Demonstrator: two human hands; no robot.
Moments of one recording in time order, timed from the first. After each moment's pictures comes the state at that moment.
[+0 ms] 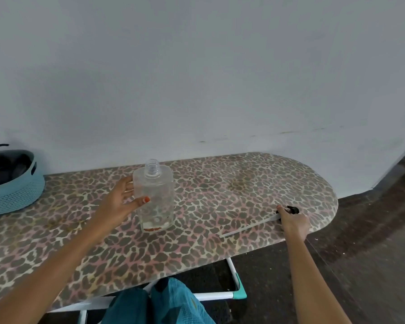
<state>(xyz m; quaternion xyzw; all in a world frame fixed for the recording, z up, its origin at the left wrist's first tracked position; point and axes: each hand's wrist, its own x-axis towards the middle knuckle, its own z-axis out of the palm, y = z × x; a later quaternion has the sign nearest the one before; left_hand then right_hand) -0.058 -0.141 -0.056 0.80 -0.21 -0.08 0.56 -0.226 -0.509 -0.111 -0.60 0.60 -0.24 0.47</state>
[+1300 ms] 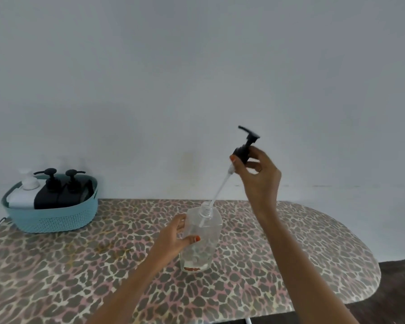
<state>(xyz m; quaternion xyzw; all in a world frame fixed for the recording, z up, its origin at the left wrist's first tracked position) -0.059 -0.146 -0.050 0.79 -0.23 -0.07 0.57 -0.114 -0.312 0.107 -0.71 0.03 -0.45 0.54</state>
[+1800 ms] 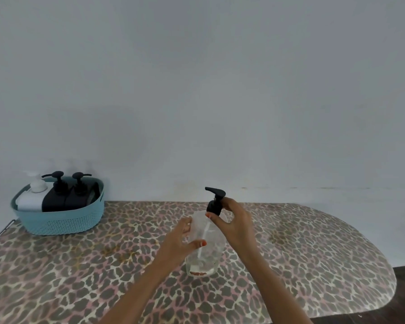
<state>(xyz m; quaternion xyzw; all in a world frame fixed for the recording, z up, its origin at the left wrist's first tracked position) -0.058 -0.145 -0.054 0.79 -0.21 -0.09 0.57 -0.111 -0.298 0.008 -0.86 0.01 -0.29 0.43</state>
